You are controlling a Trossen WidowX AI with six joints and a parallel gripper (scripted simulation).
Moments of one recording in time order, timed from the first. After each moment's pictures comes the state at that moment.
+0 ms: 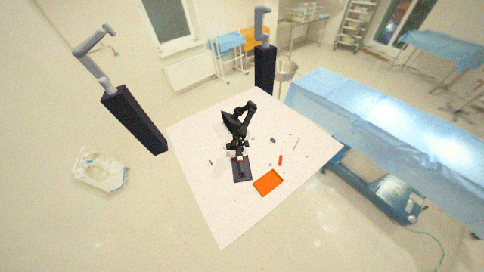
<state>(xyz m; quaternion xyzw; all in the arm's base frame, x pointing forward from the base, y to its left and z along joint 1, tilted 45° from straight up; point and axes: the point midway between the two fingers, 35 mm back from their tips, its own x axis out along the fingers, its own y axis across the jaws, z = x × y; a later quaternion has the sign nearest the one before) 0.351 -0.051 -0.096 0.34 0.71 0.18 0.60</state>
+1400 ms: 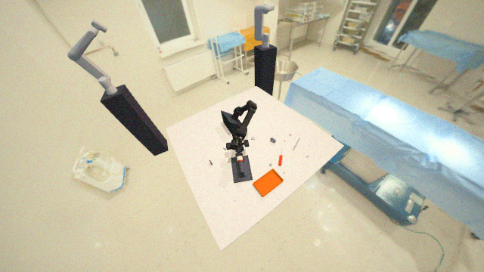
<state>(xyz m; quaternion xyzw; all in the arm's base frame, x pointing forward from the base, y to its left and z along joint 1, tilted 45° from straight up) 0.347 -0.051 -0.095 0.34 0.71 0.18 0.60</state>
